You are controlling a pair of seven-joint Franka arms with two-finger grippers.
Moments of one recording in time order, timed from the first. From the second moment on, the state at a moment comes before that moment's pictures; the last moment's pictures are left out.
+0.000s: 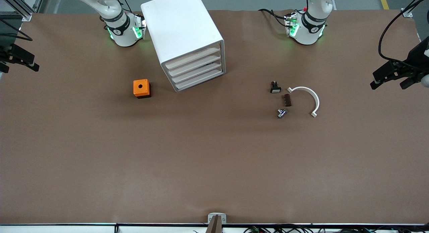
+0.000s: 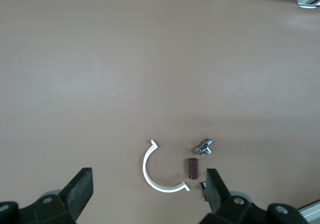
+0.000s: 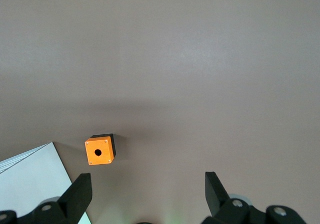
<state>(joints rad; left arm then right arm) 0.00 -0.04 -0.02 -1.62 -0.07 1.71 -0.03 0.00 -0.08 -0.11 -1.59 0.02 1.48 -0.13</state>
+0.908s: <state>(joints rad) 0.00 -0.03 -0.06 -1.61 -0.02 1.71 -0.03 0.00 -0.08 -0.12 -1.62 0.02 1.52 -0.13</state>
